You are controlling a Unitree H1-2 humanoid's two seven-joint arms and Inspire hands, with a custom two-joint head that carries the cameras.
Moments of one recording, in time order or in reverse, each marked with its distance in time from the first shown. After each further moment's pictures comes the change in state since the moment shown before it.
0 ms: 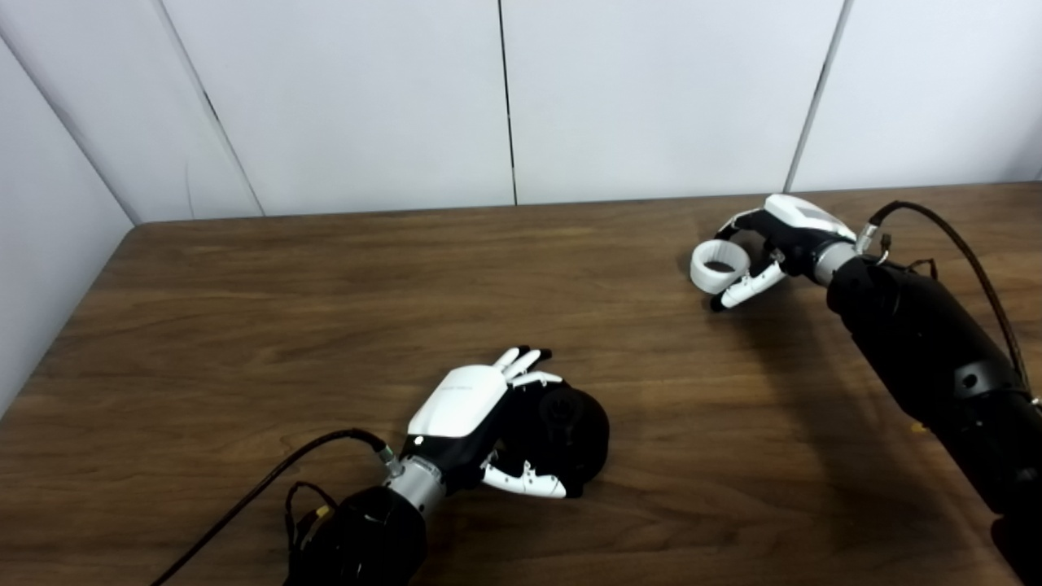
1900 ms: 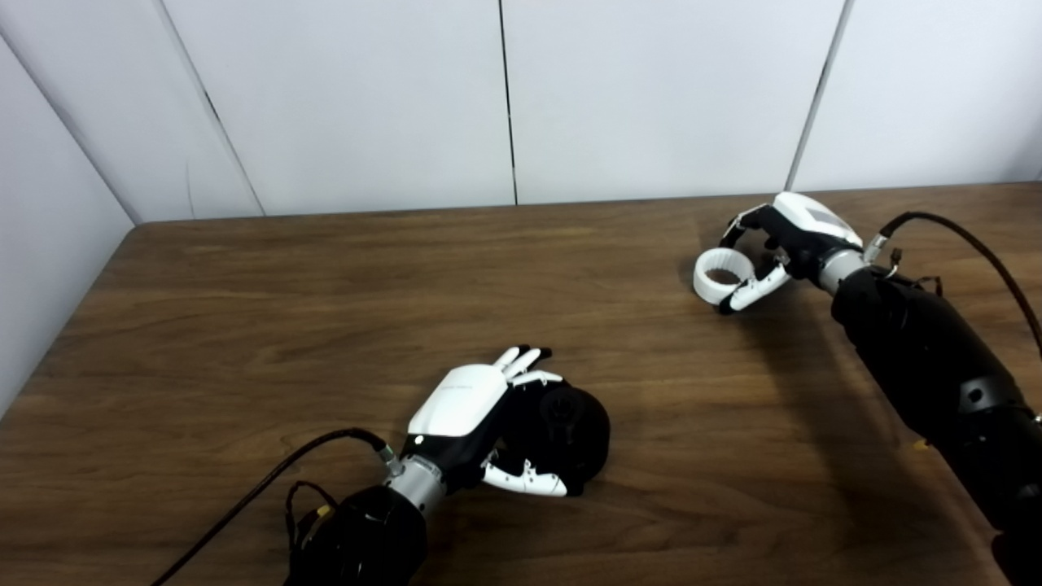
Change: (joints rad) left arm -0.001 -0.002 -0.002 0.000 0.000 -0.002 0.001; right arm 0.034 0.005 -0.035 -0.018 0.038 -0.044 -0.084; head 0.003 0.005
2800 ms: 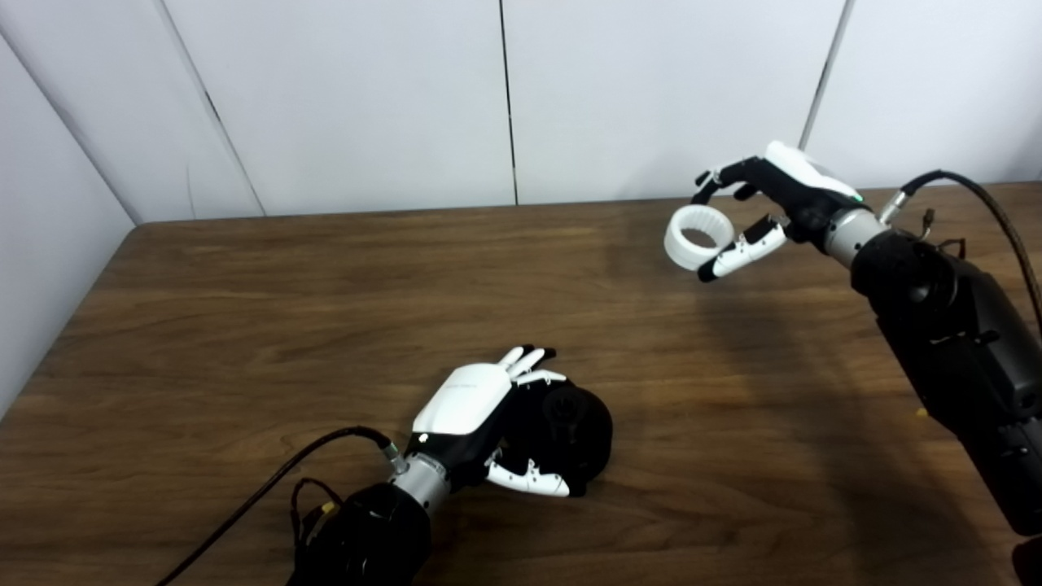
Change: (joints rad) left arm -0.009 -0.007 0.001 0.016 -0.003 0.001 0.001; right arm 0.037 -0.031 -0.081 -0.411 0.101 0.075 0.191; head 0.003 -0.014
